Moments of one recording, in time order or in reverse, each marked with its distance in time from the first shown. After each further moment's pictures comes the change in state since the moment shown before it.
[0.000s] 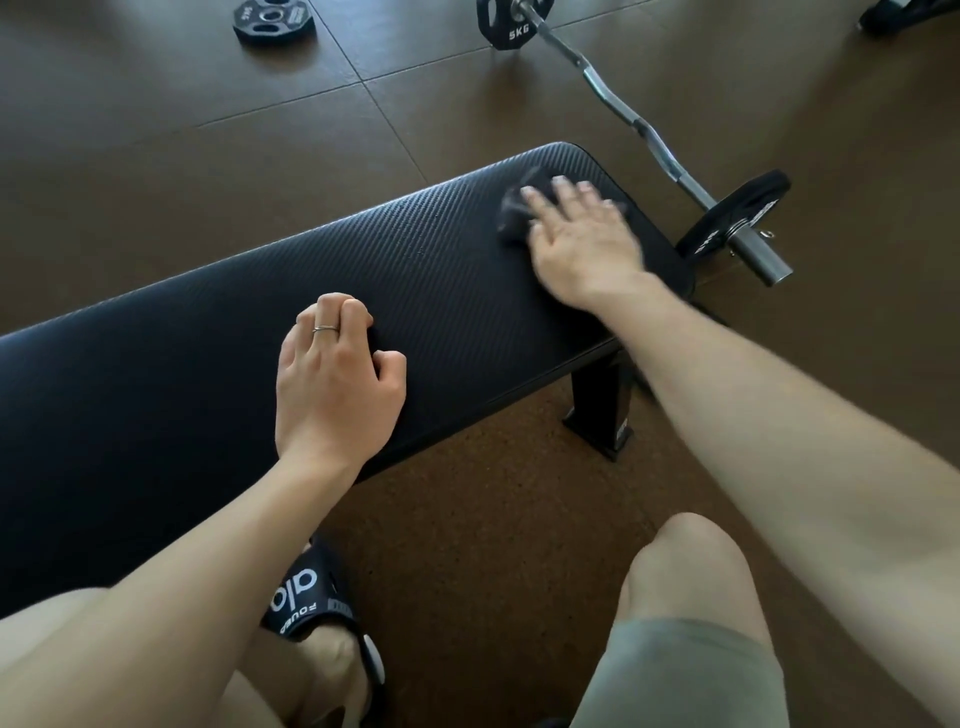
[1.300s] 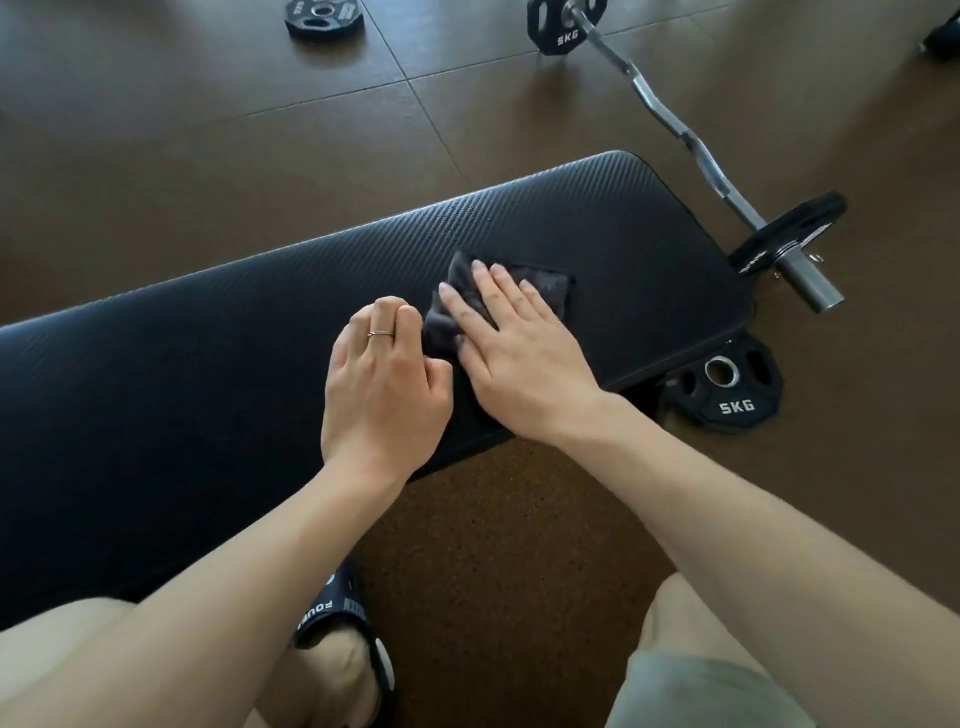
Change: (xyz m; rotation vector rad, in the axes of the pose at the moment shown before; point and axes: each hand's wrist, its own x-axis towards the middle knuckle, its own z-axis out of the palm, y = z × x) left_hand -0.002 0.001 0.003 0.067 0.007 0.018; right_hand -0.087 -0.094 0.036 0.058 0.004 -0.418
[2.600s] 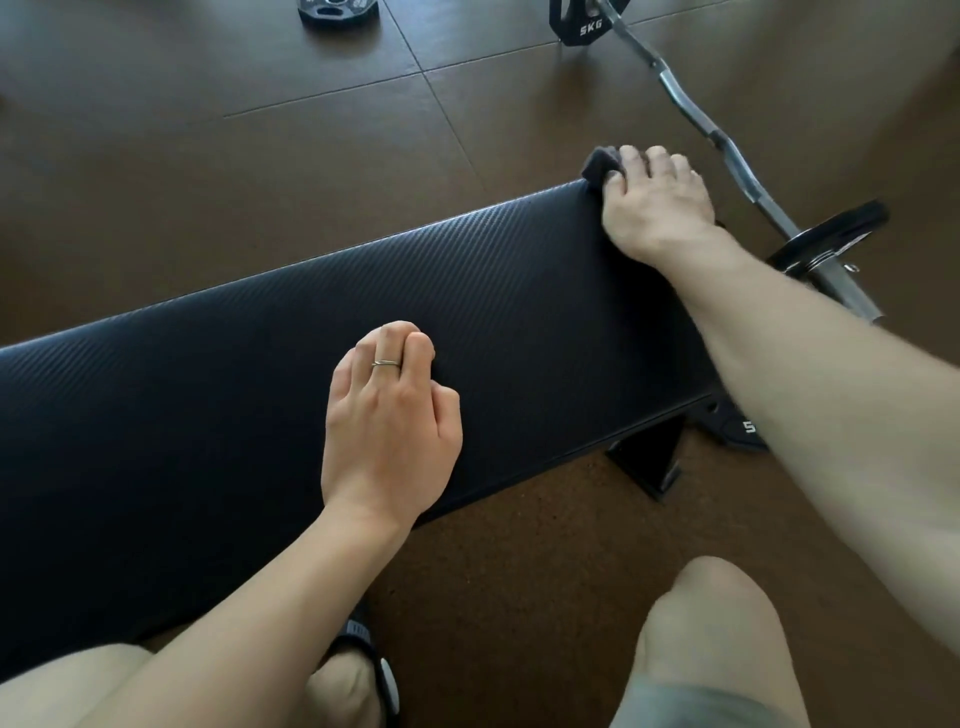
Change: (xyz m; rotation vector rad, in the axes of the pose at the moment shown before) left_hand 0.006 -0.004 0.003 -0.032 0.025 -0.002; right_hand 0.135 0.150 -0.053 -0.082 0.025 0.556
